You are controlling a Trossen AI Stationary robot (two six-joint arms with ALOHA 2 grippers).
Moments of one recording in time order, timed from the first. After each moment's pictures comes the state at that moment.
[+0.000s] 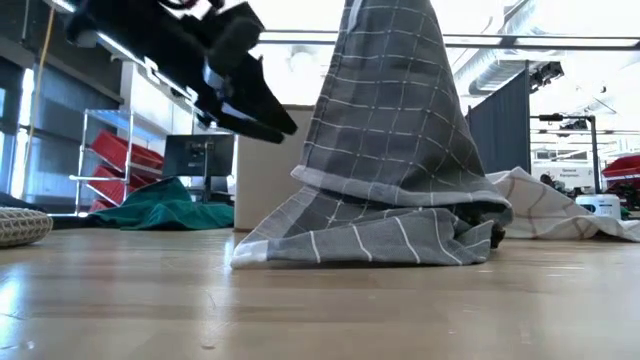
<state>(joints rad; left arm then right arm) -0.27 1.55 0.73 0.19 -0.61 -0.35 0.16 1.56 2.16 -0.99 0.61 0.15</state>
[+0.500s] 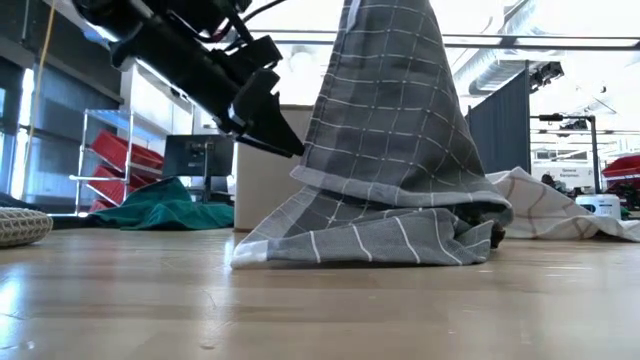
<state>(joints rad) -0.11 1.56 0.73 0.23 -0.45 -0.18 0.16 1.56 2.16 -0.98 0.58 0.13</state>
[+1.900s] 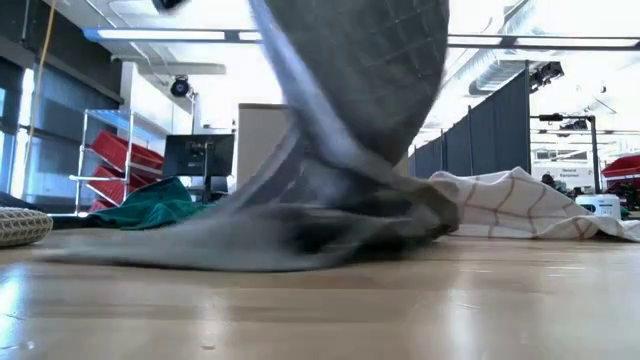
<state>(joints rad) -0.39 1.01 0.73 0.11 0.04 -0.63 0.17 1.43 2.16 -1.45 0.28 0.40</state>
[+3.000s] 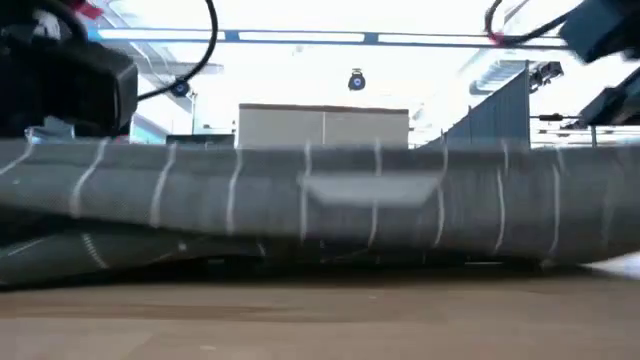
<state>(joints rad) -0.56 1.57 0.59 0.18 0.32 -1.17 0.54 1.43 0.92 -0.86 -0.33 0.55</state>
